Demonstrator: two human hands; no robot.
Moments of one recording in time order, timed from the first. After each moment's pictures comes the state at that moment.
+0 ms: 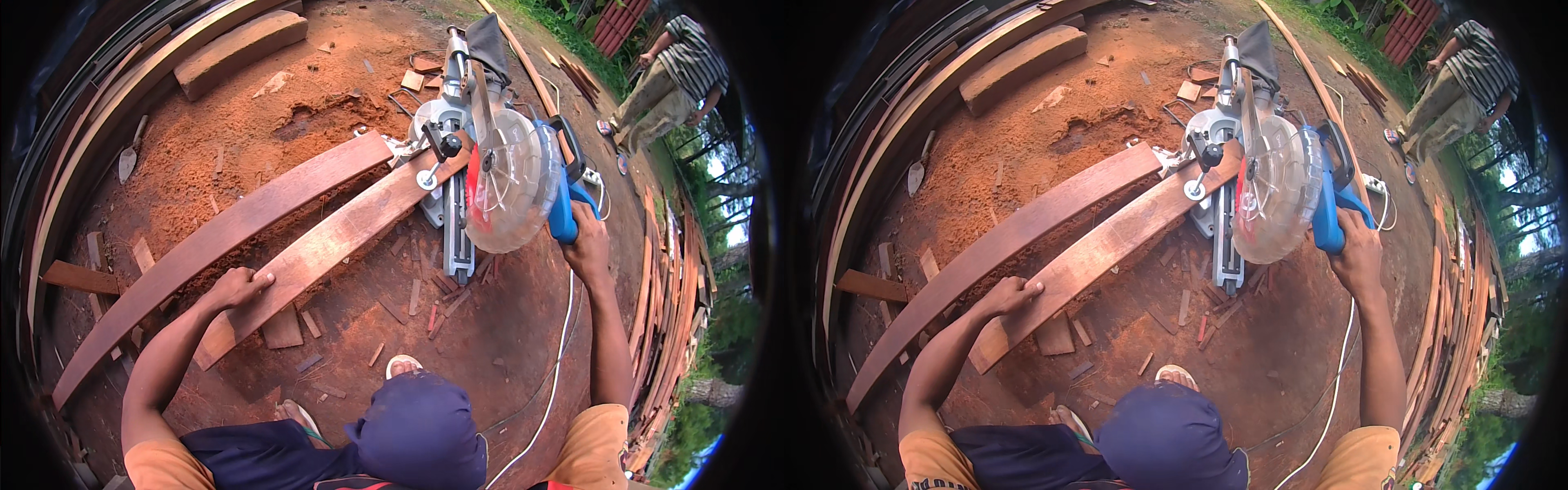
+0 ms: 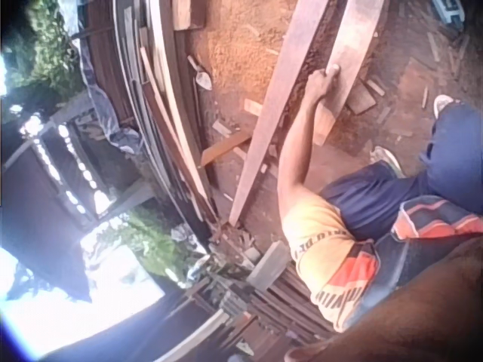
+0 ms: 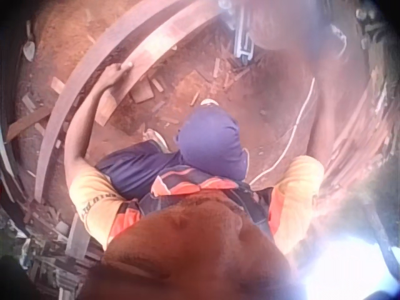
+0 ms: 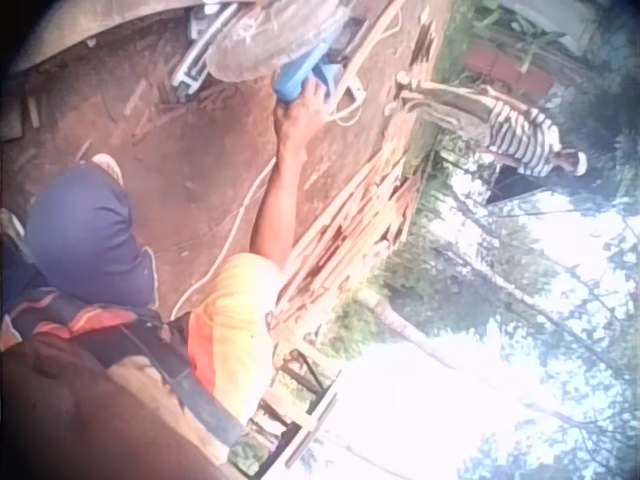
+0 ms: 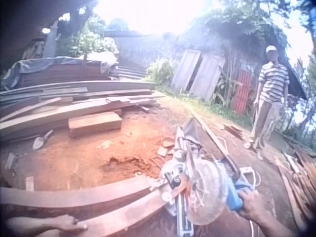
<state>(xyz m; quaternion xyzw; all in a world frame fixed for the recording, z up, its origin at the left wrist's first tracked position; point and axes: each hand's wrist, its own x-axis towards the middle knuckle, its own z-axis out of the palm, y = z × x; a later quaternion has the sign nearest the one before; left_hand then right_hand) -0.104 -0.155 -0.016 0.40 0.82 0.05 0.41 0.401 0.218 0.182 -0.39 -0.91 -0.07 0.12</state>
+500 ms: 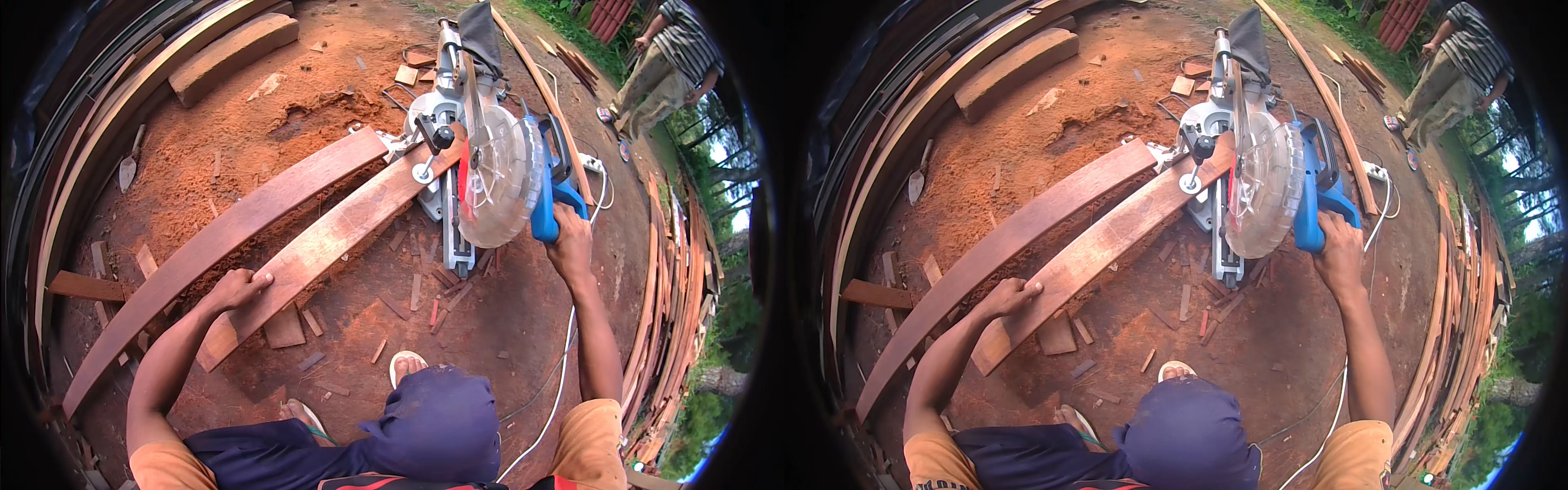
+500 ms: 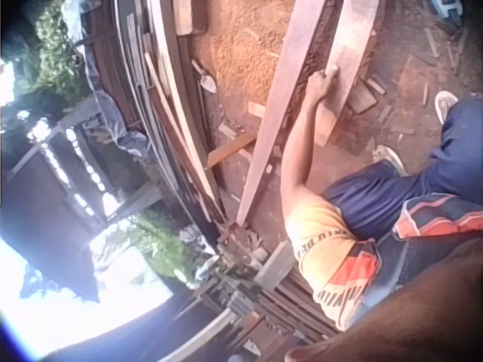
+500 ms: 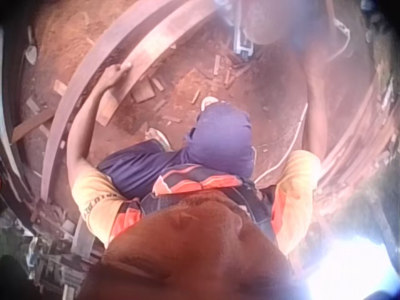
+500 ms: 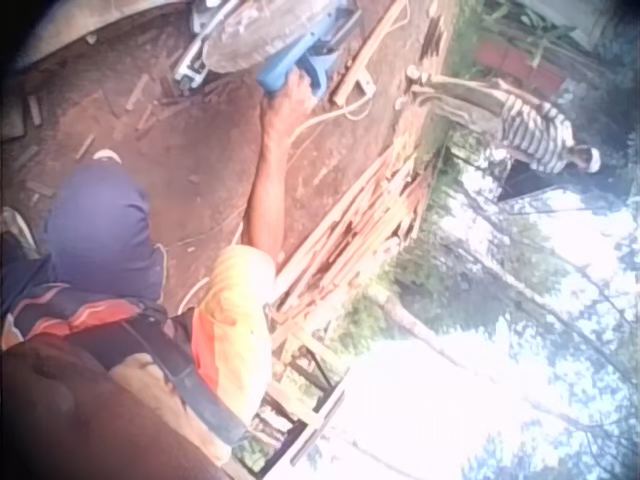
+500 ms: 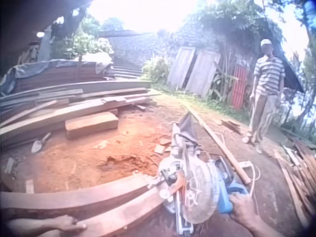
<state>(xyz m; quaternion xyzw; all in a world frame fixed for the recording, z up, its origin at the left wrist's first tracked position) -0.101 -0.153 -0.013 0.40 0.82 0.04 0.40 0.410 0.215 0.132 -0.38 -0.91 -0.10 0.14</state>
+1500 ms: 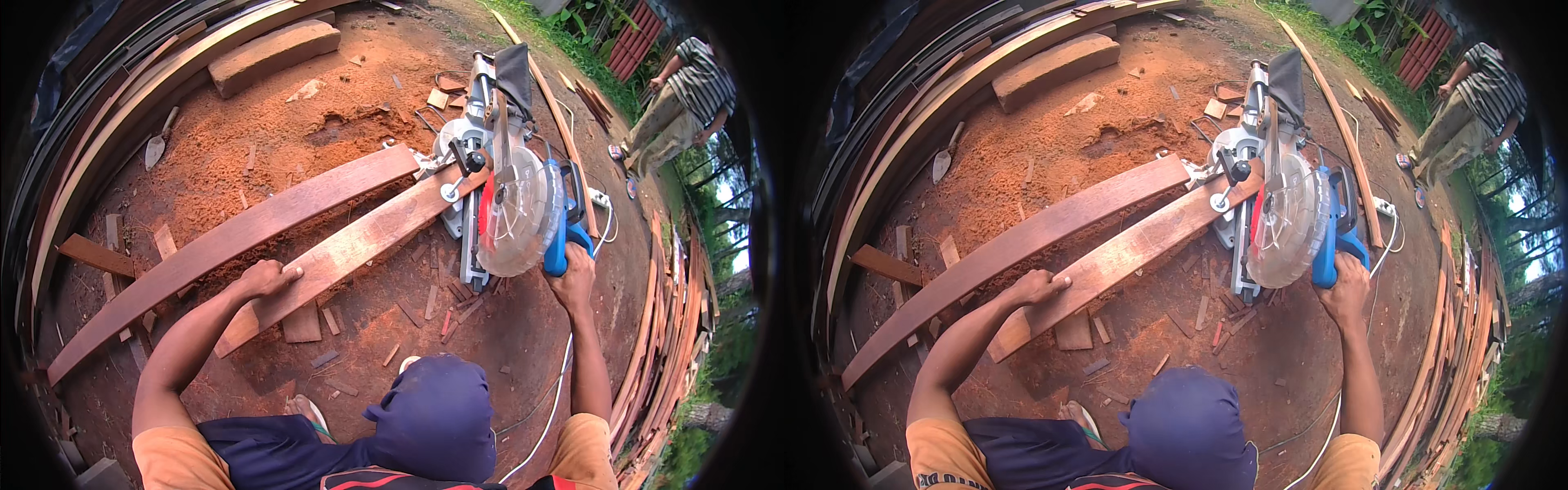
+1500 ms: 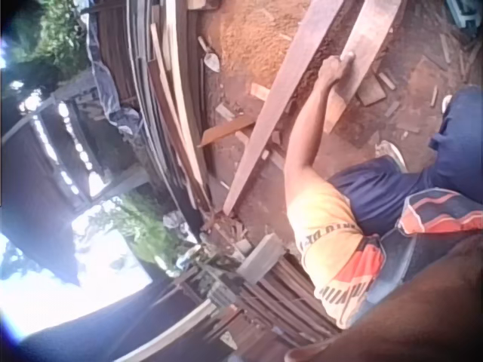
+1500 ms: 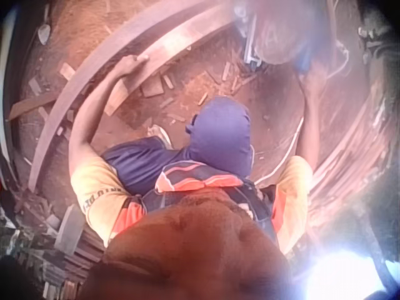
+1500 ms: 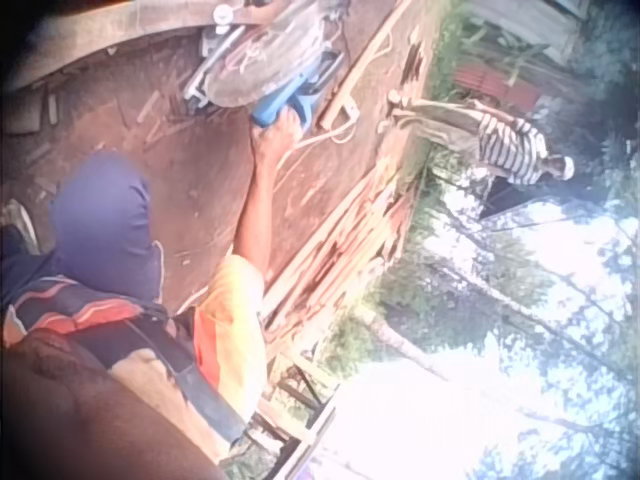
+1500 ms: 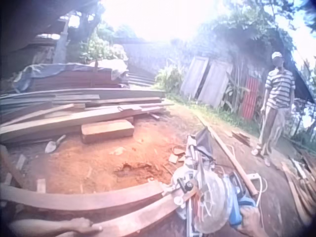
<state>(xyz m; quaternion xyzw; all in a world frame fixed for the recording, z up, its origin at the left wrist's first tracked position) -0.098 -0.149 -0.016 0.43 0.81 0.03 0.39 0.409 0.189 0.131 -0.38 -0.90 -0.10 0.17</state>
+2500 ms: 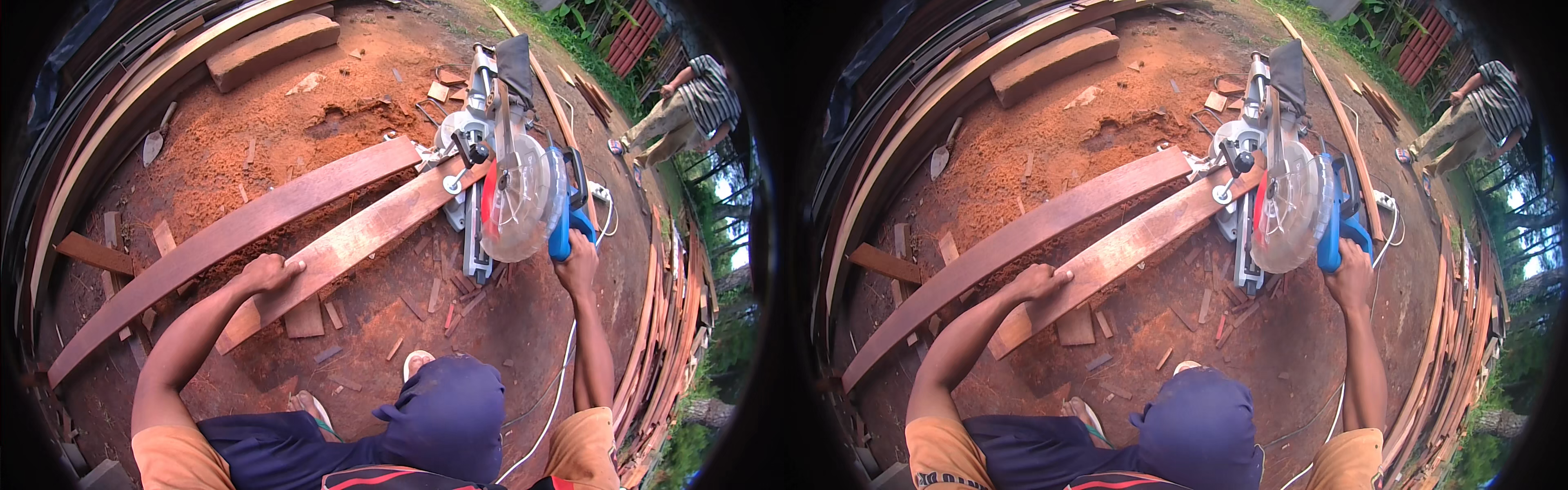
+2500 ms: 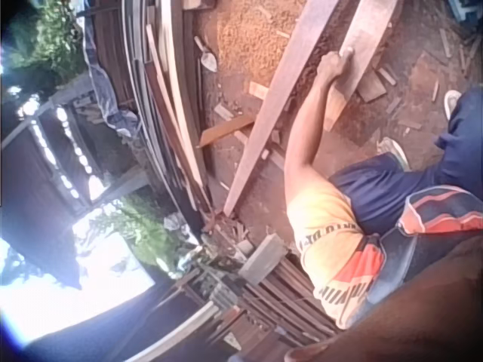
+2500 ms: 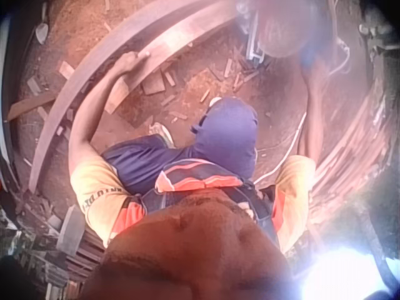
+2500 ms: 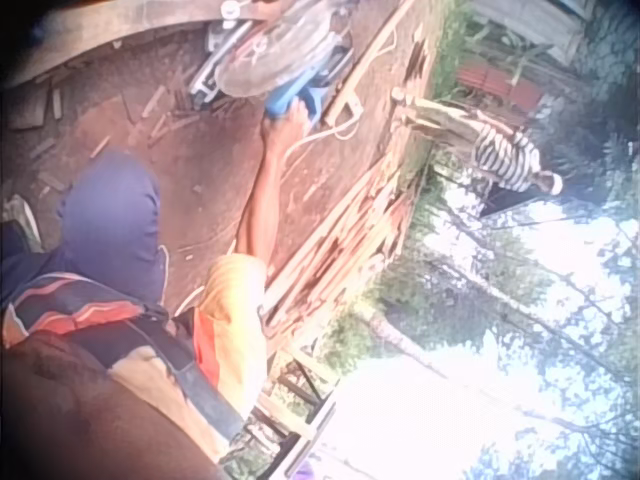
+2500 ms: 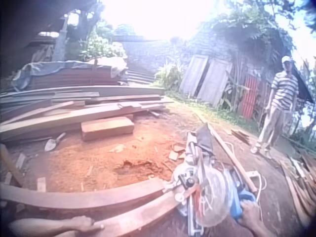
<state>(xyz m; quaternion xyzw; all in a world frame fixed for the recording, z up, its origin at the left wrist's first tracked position) -0.100 -0.148 -0.018 0.43 0.82 0.01 0.38 0.404 0.204 0.127 -0.38 -0.90 -0.13 0.17</state>
